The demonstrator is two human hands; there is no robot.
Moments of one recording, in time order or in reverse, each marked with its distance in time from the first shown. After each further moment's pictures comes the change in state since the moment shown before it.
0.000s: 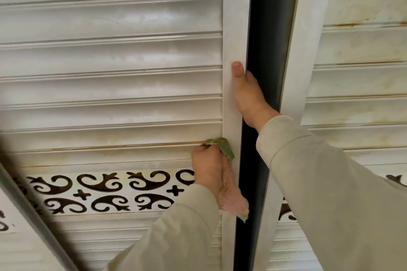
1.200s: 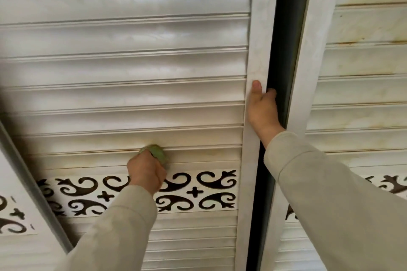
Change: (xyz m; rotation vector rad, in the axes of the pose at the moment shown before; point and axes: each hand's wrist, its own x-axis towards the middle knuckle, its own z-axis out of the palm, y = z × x) left_hand 0.032 0.055 -0.147 -0.243 0.292 -0.047; right_hand -0.021 0.007 0.004 -0.153 0.338 0.030
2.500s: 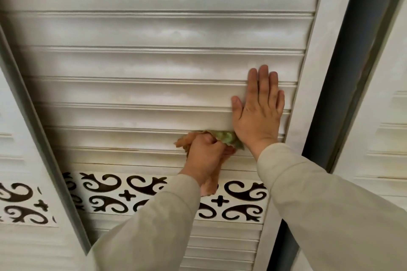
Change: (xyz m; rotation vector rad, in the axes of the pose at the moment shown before) left_hand -0.004 0.011 0.039 0.289 -0.628 0.312; right_hand -0.033 -0.006 0.106 -0.774 0.154 -0.733
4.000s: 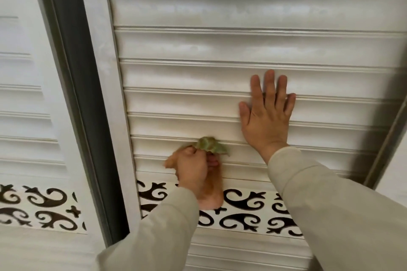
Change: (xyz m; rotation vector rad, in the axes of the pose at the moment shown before) left_hand 0.015 -0.007 -0.108 -0.150 0.347 -0.102; right_hand 0.010 -0.068 0.022 -0.084 0.077 -0.111
